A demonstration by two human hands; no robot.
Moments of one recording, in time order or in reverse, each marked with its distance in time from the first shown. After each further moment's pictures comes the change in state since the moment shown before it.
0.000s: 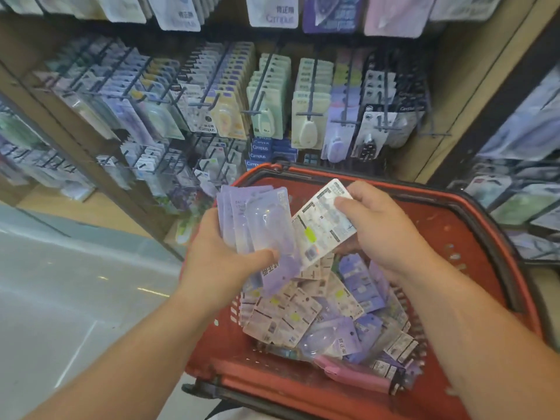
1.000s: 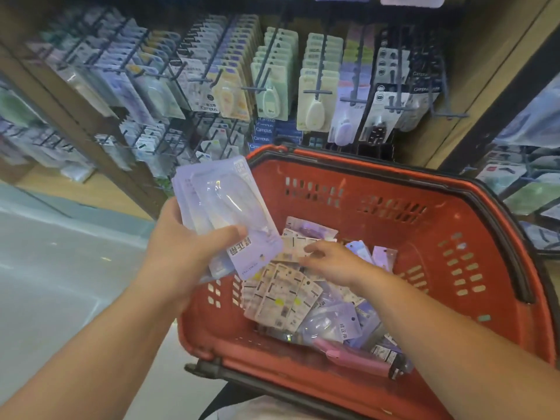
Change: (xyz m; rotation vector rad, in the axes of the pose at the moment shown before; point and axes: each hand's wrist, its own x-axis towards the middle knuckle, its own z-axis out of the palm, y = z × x) left_hand 0.002 -0.015 -0.035 -0.278 0.017 -0.018; right_hand 0.038 0.132 0.037 -0.456 -0.350 0.325
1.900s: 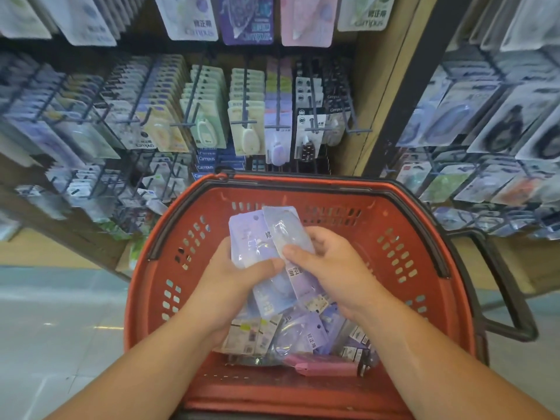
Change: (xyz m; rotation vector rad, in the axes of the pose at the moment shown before) left_hand -0.009 -0.020 0.092 -0.093 -0.526 -0.108; right_hand -0.106 -0.022 -0.029 0.730 0.360 -0.304
